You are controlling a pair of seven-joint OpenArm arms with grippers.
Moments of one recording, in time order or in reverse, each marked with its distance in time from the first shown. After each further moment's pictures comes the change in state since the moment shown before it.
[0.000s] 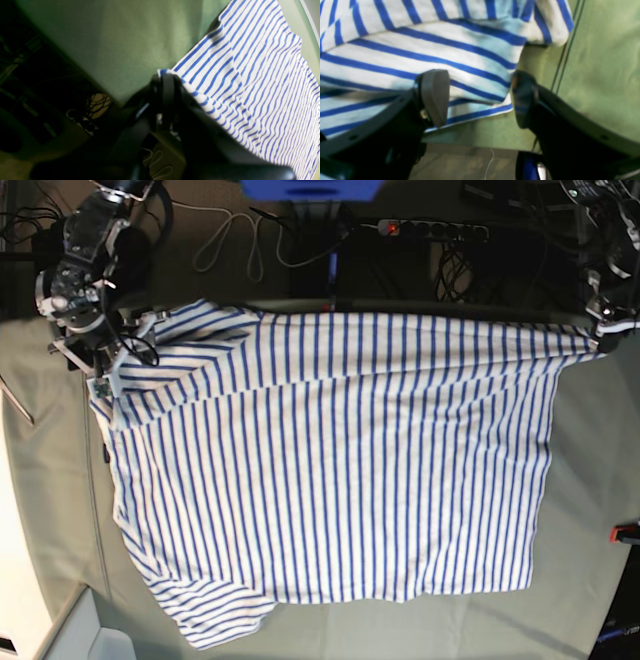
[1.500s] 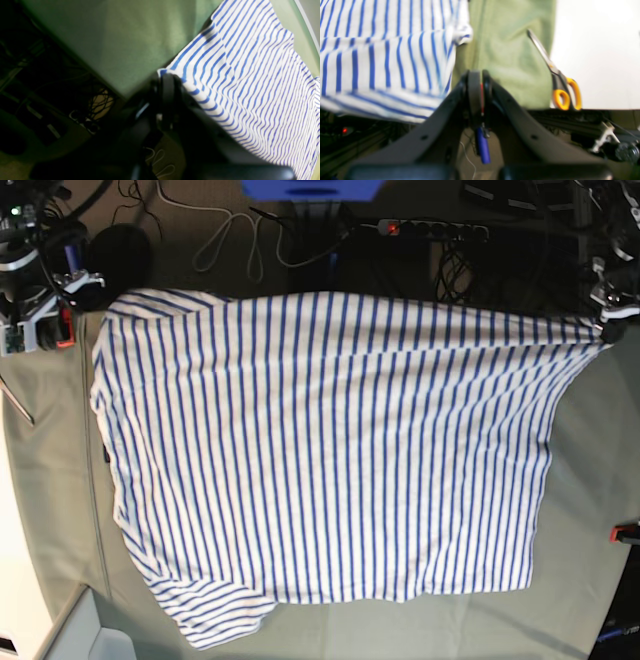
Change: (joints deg) left arm 5.0 0.3 -0.3 5.2 -3.2 0.0 0.2; right arm -17.0 1.4 10.8 25.1 15.5 0.0 1.4
